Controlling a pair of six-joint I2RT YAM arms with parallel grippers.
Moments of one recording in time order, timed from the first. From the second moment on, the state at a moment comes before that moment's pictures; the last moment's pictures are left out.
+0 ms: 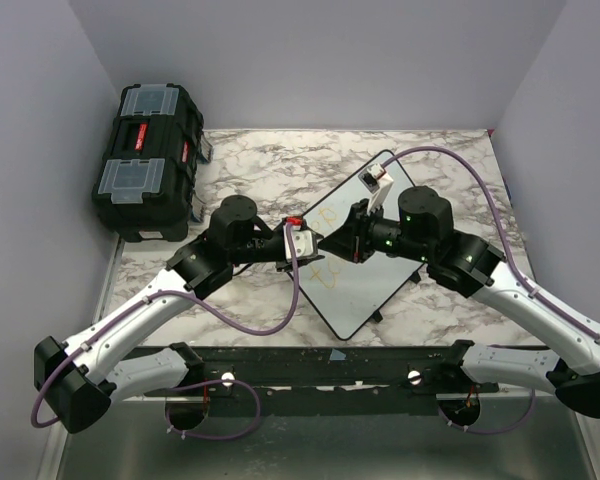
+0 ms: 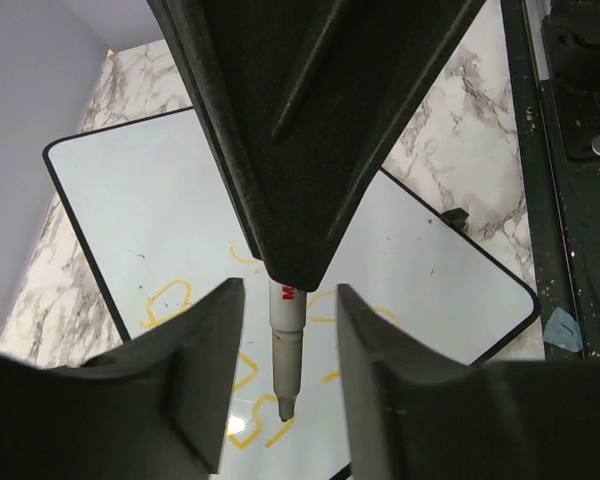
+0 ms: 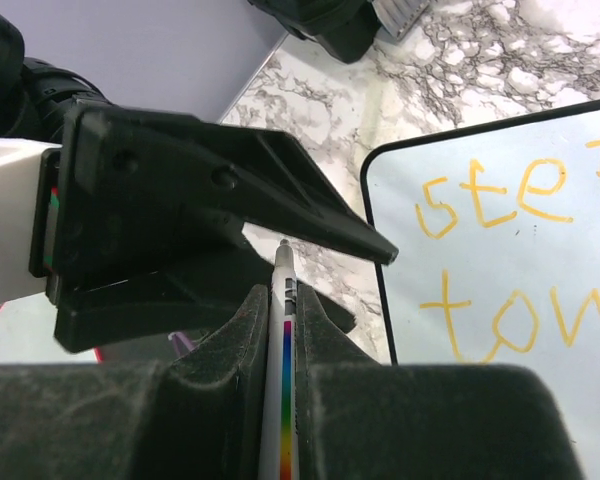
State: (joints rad) left arm -0.75 1.05 0.95 -0.17 0.62 0.53; right arm 0.86 1.08 1.17 -0.39 -0.21 0.50
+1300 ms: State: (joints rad) left arm -0.37 1.57 1.29 -0.28 0.74 -0.16; right arm 0.87 0.99 1.07 -0.57 0.35 0.50
